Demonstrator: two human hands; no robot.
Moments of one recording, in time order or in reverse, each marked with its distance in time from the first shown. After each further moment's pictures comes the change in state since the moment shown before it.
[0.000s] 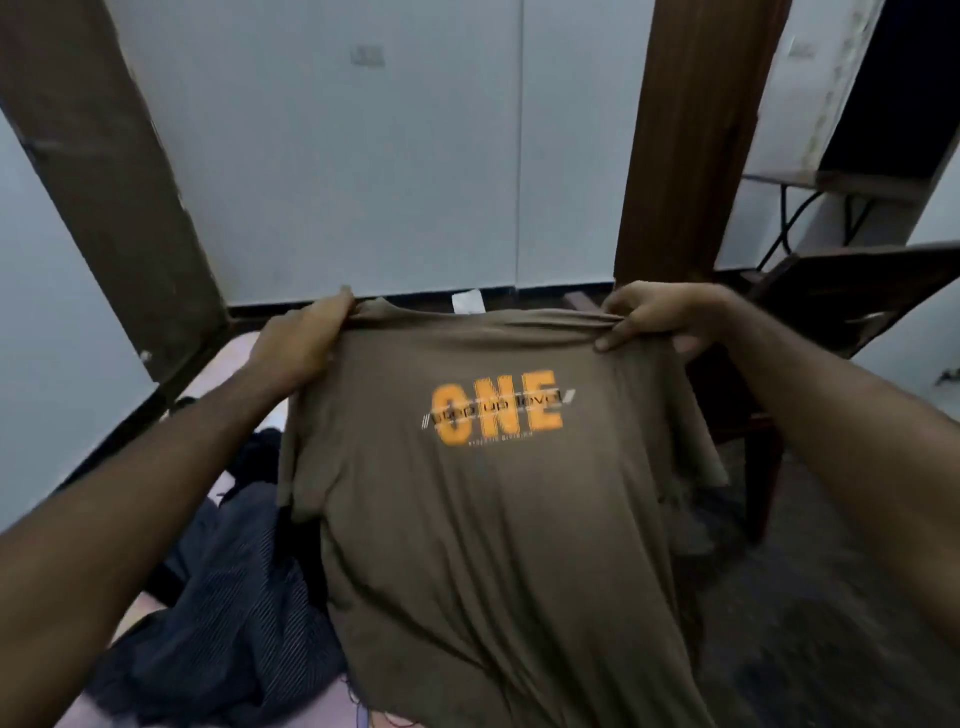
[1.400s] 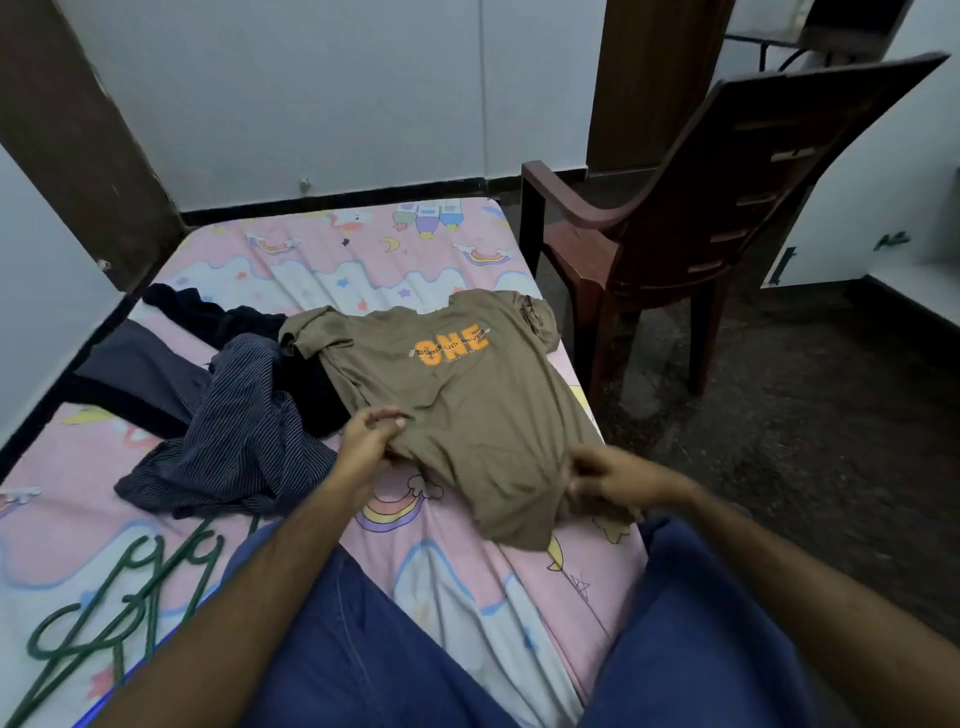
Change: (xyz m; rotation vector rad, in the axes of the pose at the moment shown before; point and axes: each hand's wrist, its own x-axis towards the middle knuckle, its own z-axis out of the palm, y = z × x) left_hand -0.275 0.193 0.098 -1.600 -0.203 -0.948; right_hand -0.218 0.133 0.317 0.226 -0.201 -0.168
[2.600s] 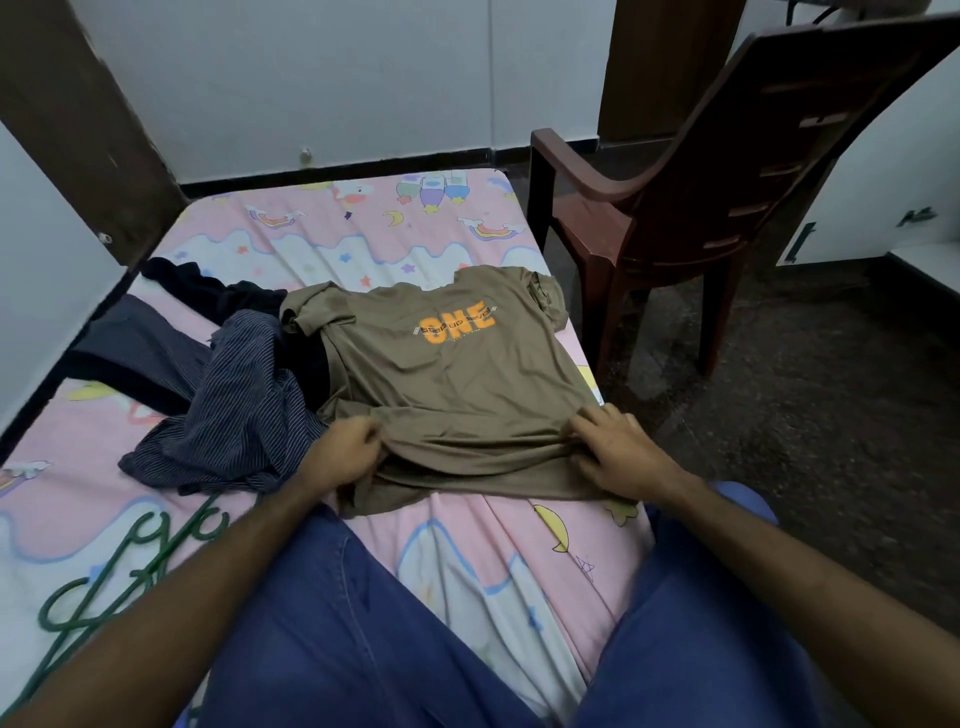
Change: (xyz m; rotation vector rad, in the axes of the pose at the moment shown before) left_hand 0.016 -0.012 -0.055 1.327 -0.201 0.356; right_hand 0.012 0.018 0.016 -0.679 0.312 -0.071
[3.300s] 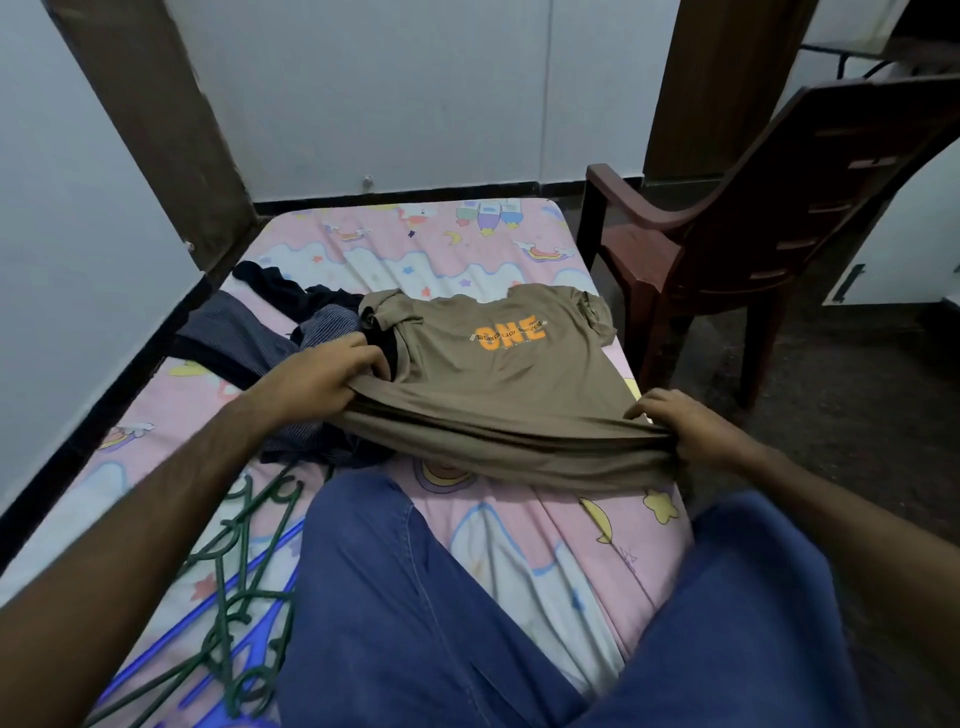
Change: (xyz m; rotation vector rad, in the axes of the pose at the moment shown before) left_hand -0.063 -0.023 -0.157 0.204 0.046 0.411; right_hand 0.002 0.021 -0.052 0.090 -0.113 -0.012
